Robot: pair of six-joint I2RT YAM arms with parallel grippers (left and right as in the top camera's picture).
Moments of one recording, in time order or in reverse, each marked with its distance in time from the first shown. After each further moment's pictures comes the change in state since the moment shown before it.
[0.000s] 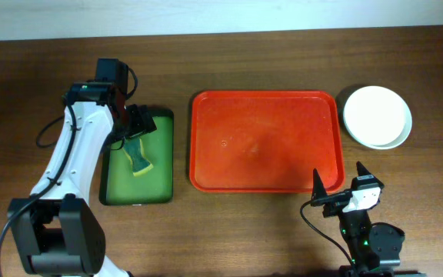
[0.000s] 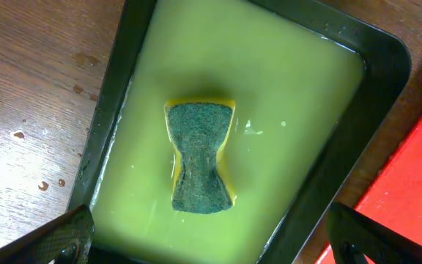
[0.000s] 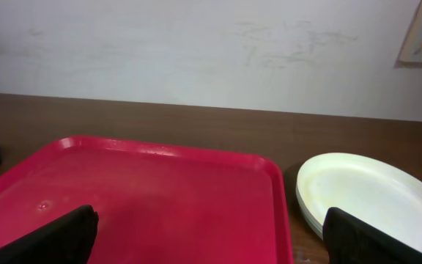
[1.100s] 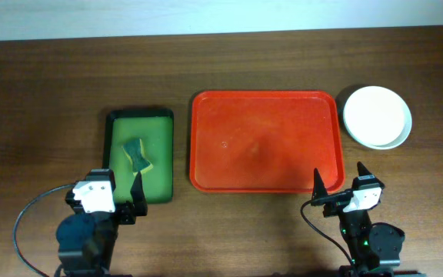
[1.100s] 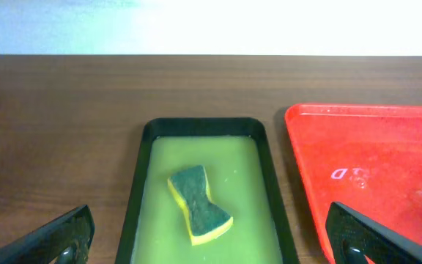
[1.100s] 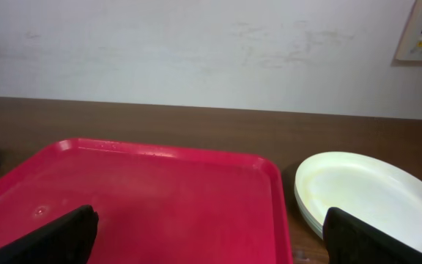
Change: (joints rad) left arm 0.070 -1.457 -1.059 0.642 0.123 0.432; right arm -0.001 -0.002 0.000 0.000 0.008 0.009
